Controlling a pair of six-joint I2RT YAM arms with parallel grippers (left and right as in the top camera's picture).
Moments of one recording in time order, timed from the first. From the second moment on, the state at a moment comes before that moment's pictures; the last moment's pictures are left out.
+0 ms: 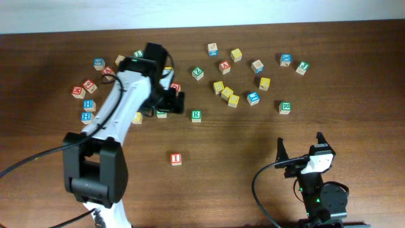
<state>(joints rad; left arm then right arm) -0.28 1.98 1.65 -1.12 0.08 -0.10 0.06 0.01 0.01 -0.08 -0.02 0.02</state>
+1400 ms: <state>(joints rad) 0.03 1.98 1.61 -1.05 -0.03 -0.29 0.06 0.01 0.01 -0.08 -0.02 0.02</state>
